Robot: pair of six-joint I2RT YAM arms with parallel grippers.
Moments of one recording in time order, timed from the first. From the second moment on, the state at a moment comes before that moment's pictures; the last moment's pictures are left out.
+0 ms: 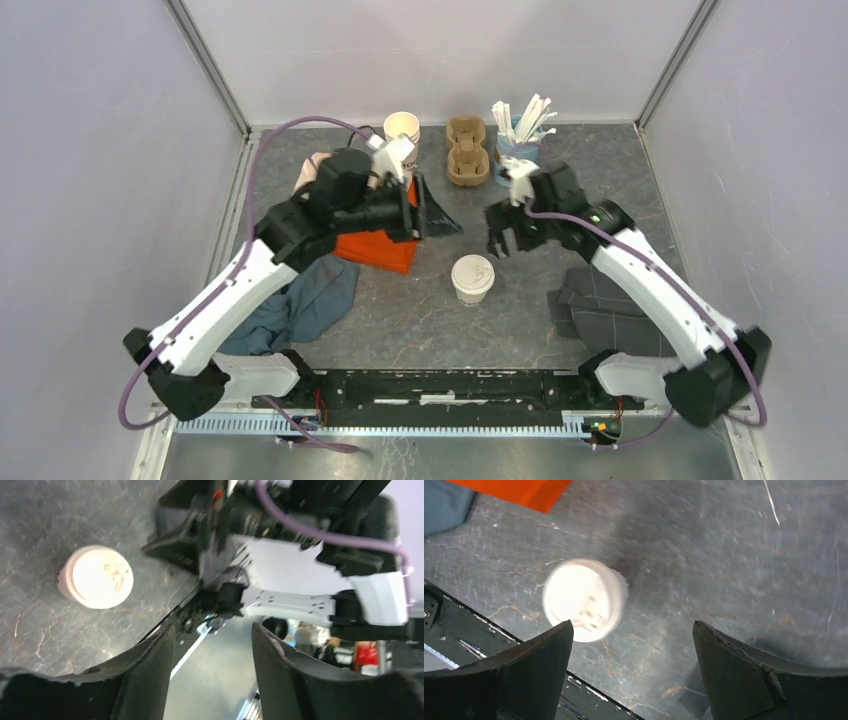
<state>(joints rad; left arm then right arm) -0.72 1.19 1.43 -0.61 0.40 -0.82 0.60 1.30 1.27 -0.83 -0.07 0.11</state>
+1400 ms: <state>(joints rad) -0.94 1.63 1.35 -0.78 0.05 -0.68 0.21 1.24 0.64 -0.20 -0.90 0.34</state>
